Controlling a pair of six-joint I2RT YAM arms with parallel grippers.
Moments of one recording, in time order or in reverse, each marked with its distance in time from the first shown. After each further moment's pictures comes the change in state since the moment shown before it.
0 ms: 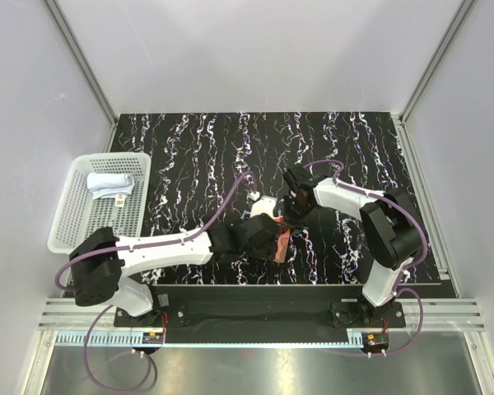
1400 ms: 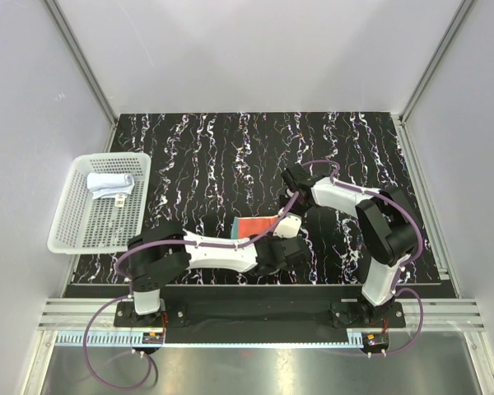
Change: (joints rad) left arm -0.143 0.399 0.188 -0.017 -0.259 -0.013; right arm 0.000 0.041 0.014 0.045 -0.081 -0.037
